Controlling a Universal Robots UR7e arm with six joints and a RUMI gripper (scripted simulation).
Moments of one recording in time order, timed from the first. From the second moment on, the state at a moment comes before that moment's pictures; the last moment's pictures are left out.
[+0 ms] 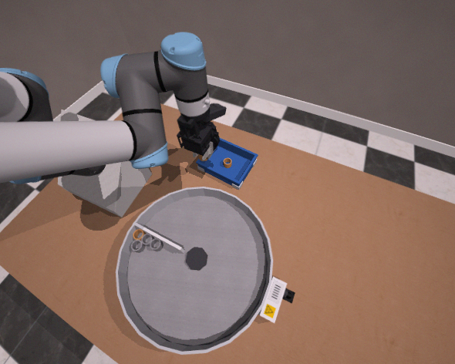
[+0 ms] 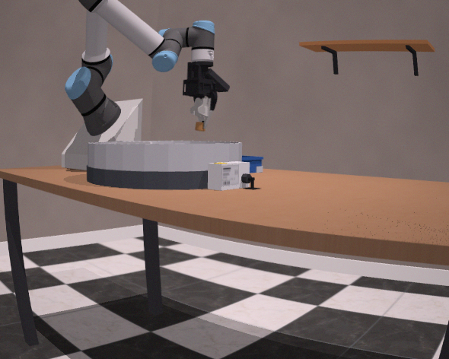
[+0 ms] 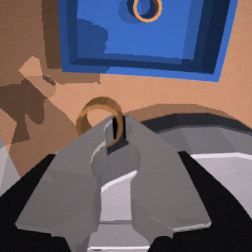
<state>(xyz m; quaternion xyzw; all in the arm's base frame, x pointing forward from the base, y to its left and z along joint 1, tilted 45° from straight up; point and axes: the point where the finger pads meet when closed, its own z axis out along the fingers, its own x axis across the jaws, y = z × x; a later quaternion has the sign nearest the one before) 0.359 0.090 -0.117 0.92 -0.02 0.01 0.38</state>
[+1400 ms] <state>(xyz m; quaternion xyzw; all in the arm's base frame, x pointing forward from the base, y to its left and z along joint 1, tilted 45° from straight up) 0.358 0.149 -0.177 0.92 -0.02 0.01 0.39</state>
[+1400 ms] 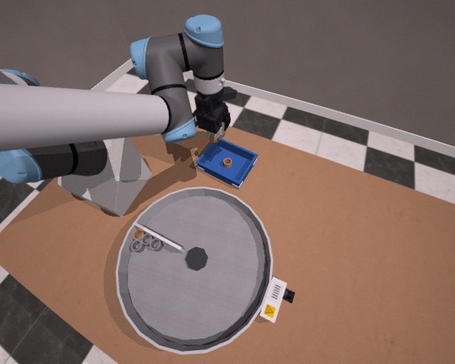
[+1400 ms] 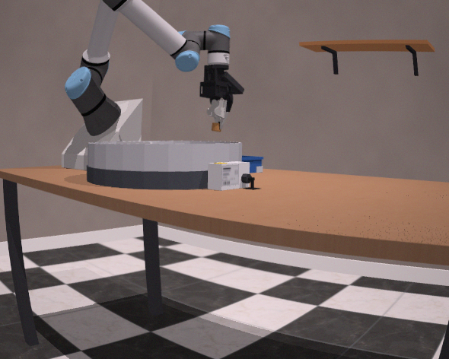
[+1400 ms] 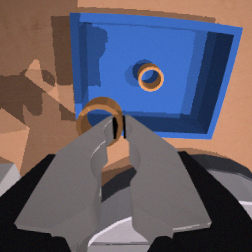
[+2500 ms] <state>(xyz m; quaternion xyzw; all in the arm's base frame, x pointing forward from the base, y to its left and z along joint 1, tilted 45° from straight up) 0.358 0.149 -0.179 0.92 -0.02 0.01 0.38</state>
